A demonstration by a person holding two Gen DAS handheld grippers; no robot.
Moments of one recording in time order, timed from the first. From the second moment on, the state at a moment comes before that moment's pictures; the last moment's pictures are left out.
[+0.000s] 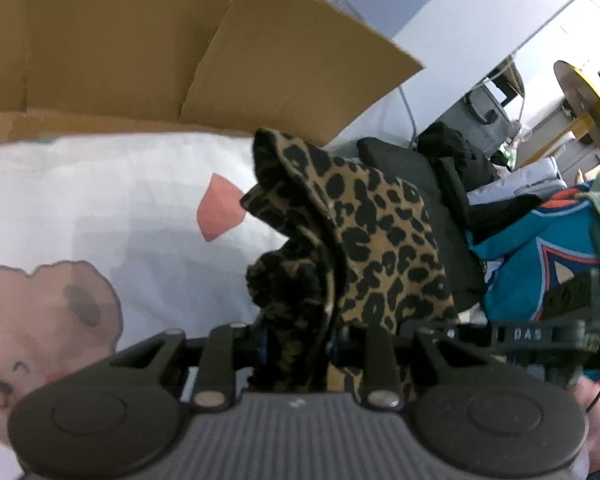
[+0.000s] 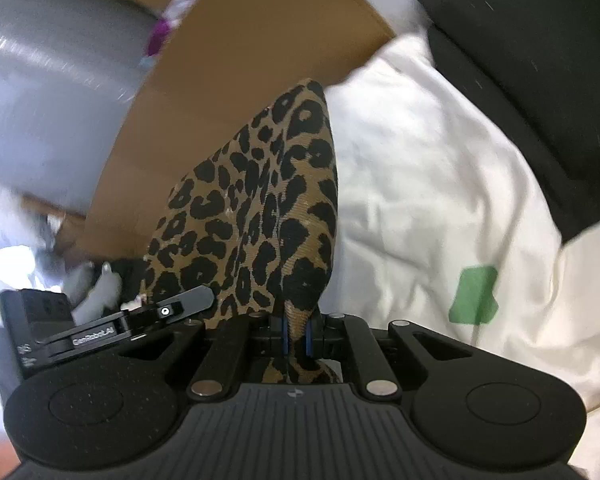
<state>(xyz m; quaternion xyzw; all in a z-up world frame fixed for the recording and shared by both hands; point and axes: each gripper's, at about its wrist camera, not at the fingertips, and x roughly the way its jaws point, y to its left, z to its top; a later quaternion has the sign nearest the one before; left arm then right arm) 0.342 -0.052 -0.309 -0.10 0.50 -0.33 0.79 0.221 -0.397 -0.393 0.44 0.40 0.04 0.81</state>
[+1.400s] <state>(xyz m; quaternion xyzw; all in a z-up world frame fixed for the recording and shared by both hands) 0.219 -0.126 0.078 -0.10 0.34 -0.32 0.88 0.118 -0.421 0.046 0.28 0.24 0.07 0.93</state>
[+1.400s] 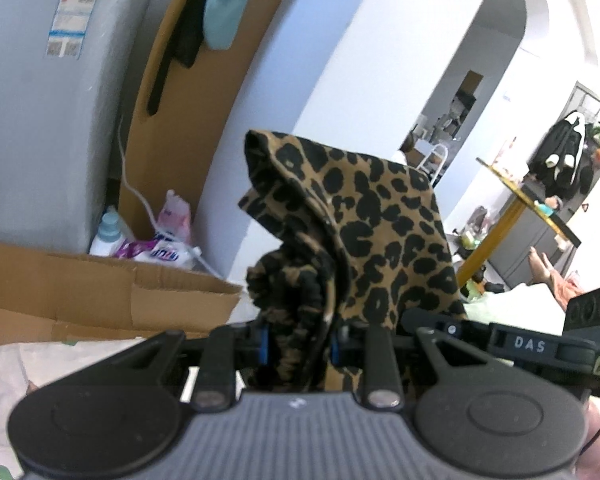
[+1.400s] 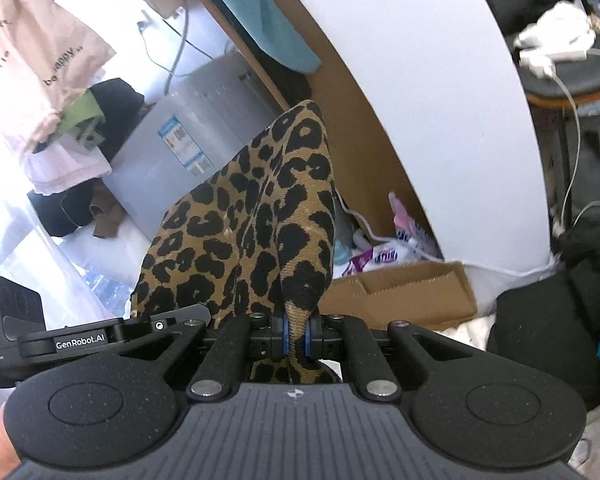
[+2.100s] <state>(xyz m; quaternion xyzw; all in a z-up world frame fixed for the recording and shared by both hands) 0.165 -0.211 0.077 -0.10 0.33 -0.35 0.87 0.044 -0.490 0.085 0.26 0.23 0.04 0.94</state>
